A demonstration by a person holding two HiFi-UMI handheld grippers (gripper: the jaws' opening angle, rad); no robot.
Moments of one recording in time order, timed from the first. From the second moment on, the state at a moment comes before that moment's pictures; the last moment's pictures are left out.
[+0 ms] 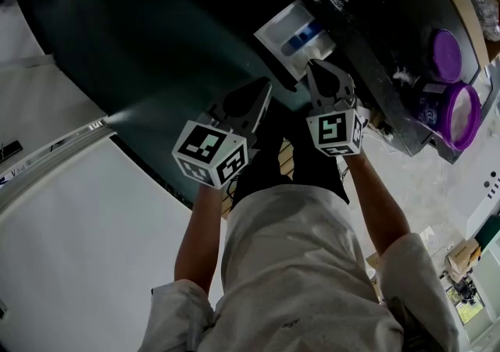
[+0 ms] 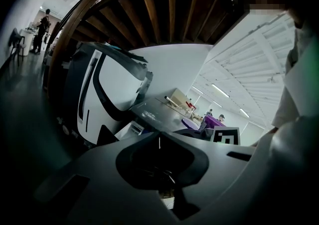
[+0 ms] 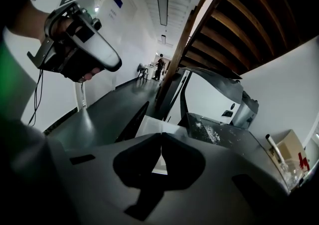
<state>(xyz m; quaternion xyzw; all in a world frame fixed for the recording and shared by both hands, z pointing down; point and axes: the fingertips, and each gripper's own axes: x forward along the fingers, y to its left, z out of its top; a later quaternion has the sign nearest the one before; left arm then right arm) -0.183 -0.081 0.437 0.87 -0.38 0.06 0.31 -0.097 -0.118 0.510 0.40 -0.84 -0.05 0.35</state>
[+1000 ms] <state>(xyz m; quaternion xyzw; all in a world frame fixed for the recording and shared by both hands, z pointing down) -0.193 -0.081 0.437 0.86 -0.39 0.06 0.31 -0.099 -0.123 0.501 0.41 -0.83 -0.11 0.36</state>
